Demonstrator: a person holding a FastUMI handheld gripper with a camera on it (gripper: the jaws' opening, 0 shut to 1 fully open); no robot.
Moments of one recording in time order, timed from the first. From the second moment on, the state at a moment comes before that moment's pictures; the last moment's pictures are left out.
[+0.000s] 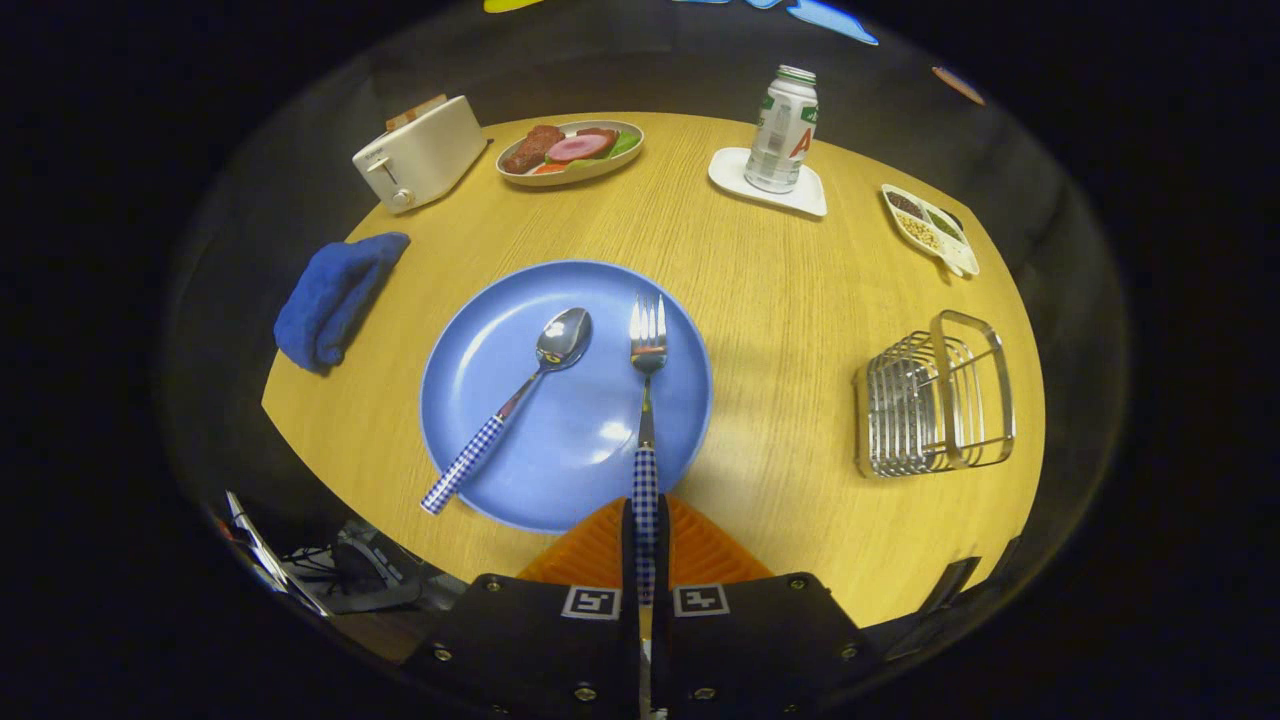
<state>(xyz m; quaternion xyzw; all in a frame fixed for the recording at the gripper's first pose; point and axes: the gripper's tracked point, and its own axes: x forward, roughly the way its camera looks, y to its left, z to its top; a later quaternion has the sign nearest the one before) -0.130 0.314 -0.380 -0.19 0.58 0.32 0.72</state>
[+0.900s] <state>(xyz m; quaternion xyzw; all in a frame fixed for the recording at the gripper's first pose) -0.056 0.152 -0.286 -0.29 0.63 0.29 0.66</state>
